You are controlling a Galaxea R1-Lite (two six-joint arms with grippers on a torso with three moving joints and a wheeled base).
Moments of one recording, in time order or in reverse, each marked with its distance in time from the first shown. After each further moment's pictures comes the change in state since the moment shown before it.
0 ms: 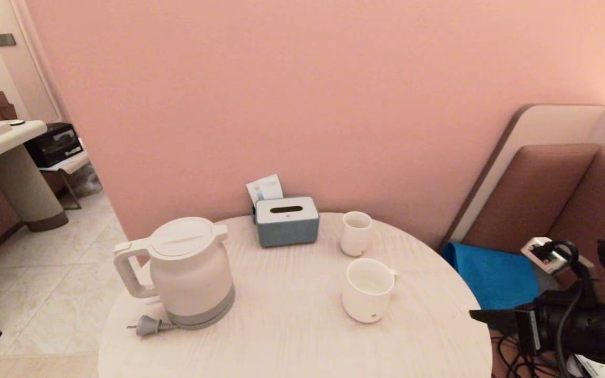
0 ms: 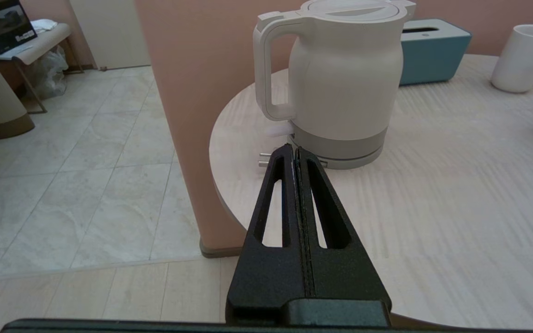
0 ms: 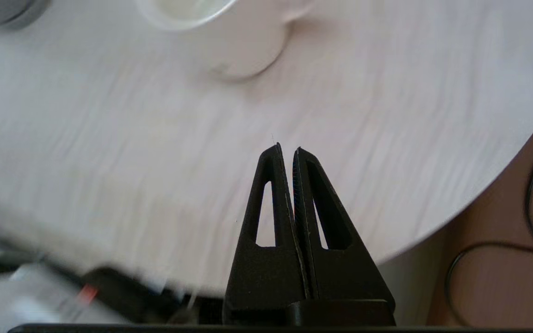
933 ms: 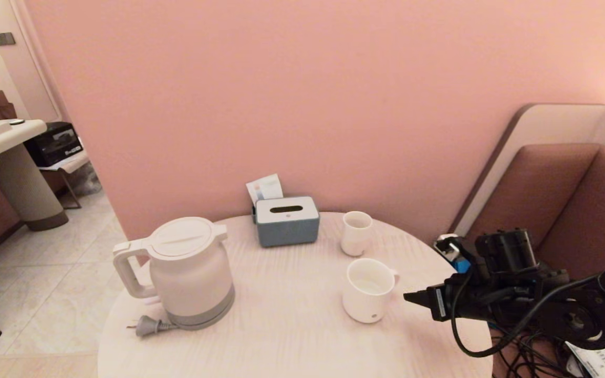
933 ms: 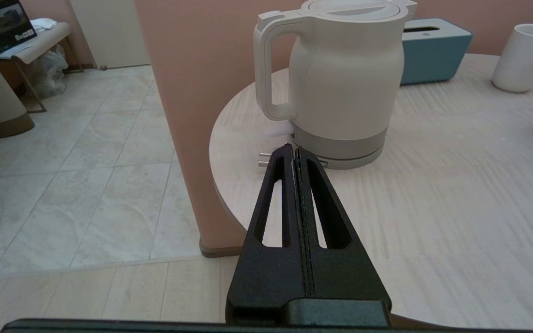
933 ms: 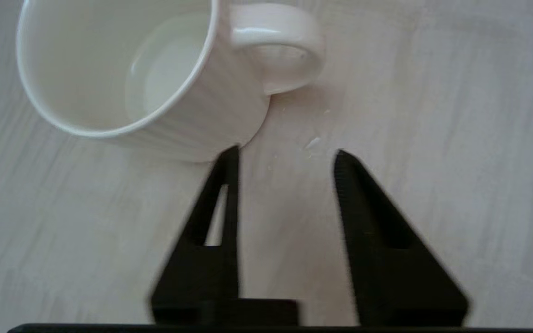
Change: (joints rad) left arm 0.000 0.000 0.000 0.000 0.000 0.000; right arm 0.130 0.467 -0.130 -0.328 -0.120 0.002
